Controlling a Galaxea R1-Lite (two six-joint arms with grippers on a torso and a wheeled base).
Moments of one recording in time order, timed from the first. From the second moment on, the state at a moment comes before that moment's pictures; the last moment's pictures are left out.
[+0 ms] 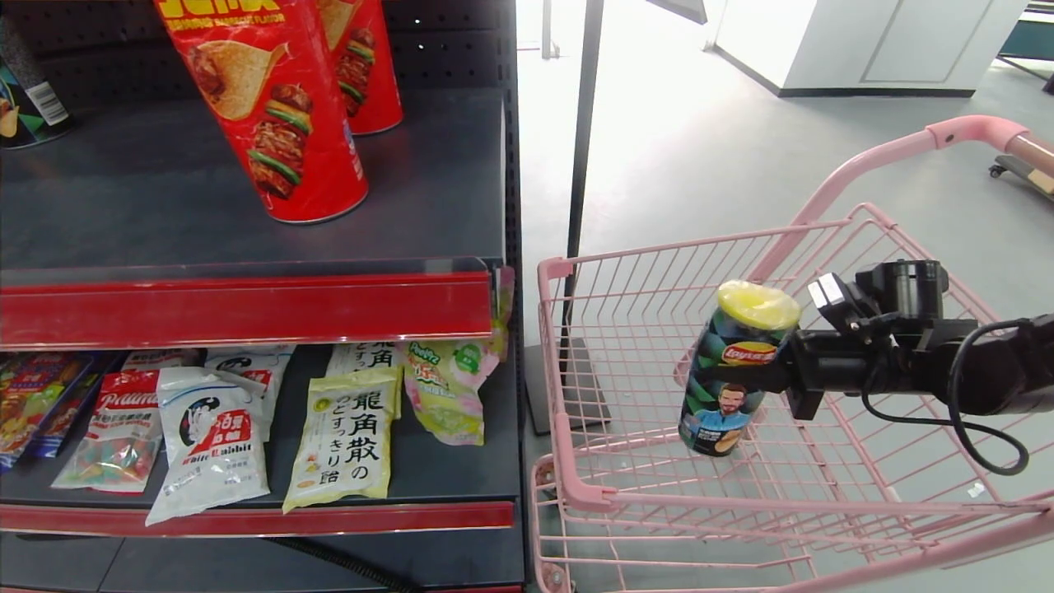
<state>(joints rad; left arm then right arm) 0.01 0.00 0.00 0.00 0.00 0.00 0.01 1.96 -0.93 -0.44 1.24 -0.80</state>
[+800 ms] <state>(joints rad) 0.01 0.00 0.00 0.00 0.00 0.00 0.25 1.49 -0.83 -0.32 1.10 -0.58</state>
